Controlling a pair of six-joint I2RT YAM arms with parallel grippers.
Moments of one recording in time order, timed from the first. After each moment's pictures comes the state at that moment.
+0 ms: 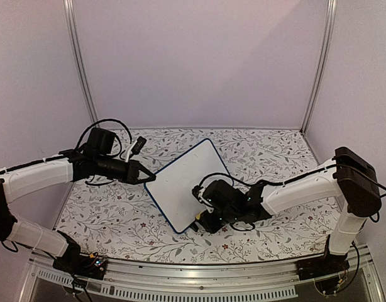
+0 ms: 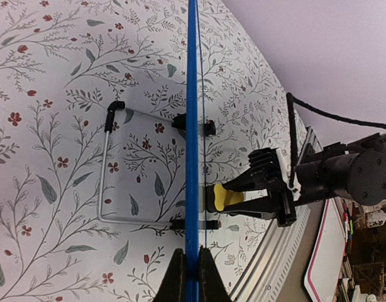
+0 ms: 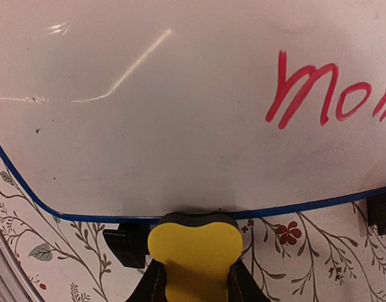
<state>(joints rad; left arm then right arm) -0.48 1.28 0.81 -0.26 0.65 -0.30 1.15 1.81 1.01 -0.13 0.13 0.40</state>
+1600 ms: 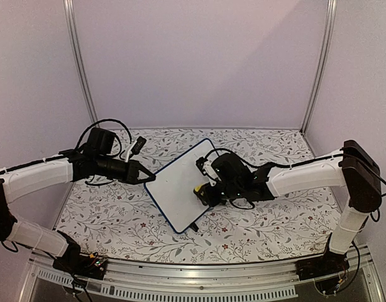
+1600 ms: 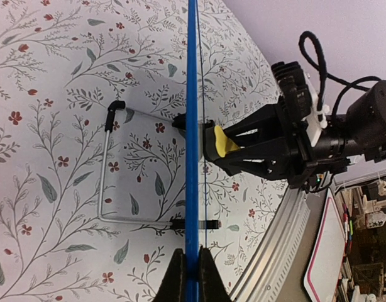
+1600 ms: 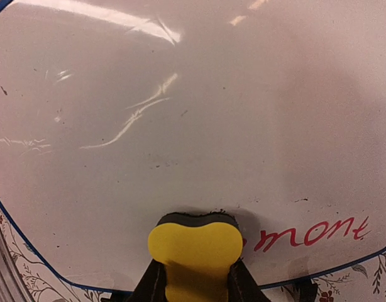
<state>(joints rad) -0.48 1.28 0.81 -0.26 0.64 -0.30 1.01 1.78 1.08 -0.03 0.07 0.32</state>
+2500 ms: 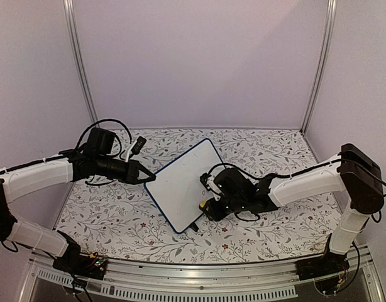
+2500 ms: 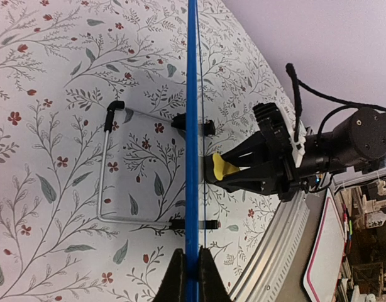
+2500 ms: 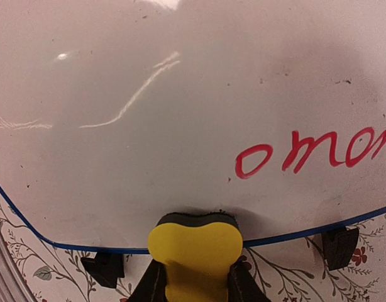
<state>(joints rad) -0.48 1.28 0.81 -0.26 0.65 -0.31 1.05 1.77 0.96 -0.02 0.07 0.37</state>
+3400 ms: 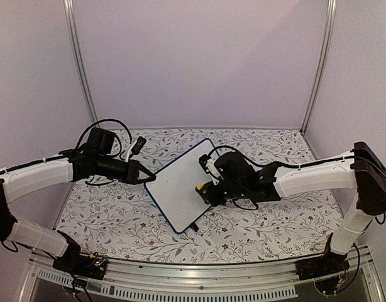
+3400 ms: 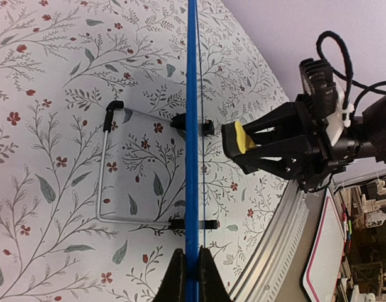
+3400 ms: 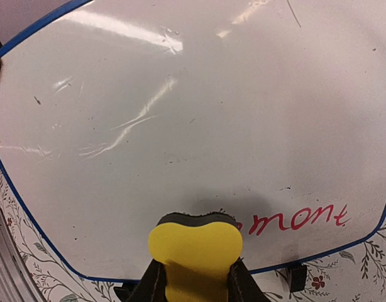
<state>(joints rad) -0.48 1.28 0.81 -0.26 0.65 -0.31 1.03 1.69 1.05 -0.06 0.13 0.34</state>
